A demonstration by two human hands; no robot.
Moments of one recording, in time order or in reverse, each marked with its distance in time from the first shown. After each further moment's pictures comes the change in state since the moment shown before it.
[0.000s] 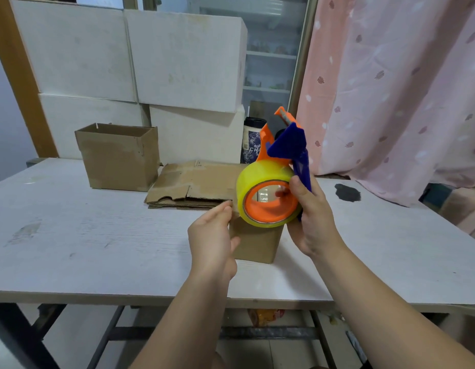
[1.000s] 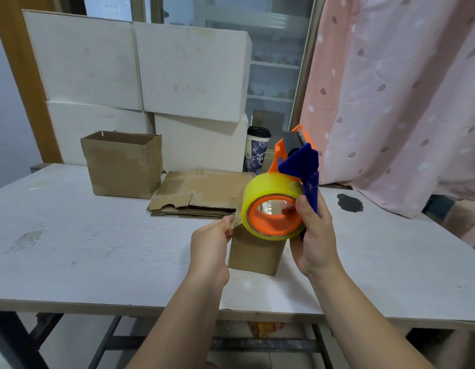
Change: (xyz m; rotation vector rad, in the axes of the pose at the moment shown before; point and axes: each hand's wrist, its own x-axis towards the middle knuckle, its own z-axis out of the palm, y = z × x) left_hand 0.026 -0.001 -0.006 0.157 0.026 -0.051; right_hand -0.011 0.005 0.008 0.013 0.119 -0.046
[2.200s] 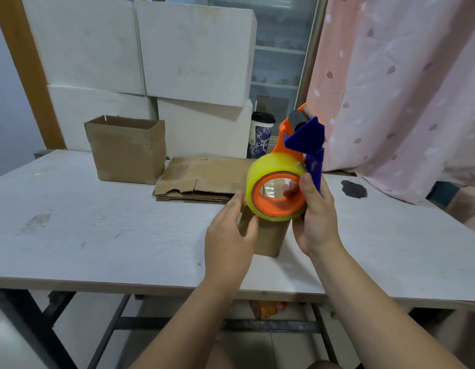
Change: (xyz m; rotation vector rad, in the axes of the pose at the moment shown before) left_hand -0.006 -0.036 -0.011 0.727 0.008 0.866; right_hand 0.002 0.004 0.008 -0.033 0.055 0.019
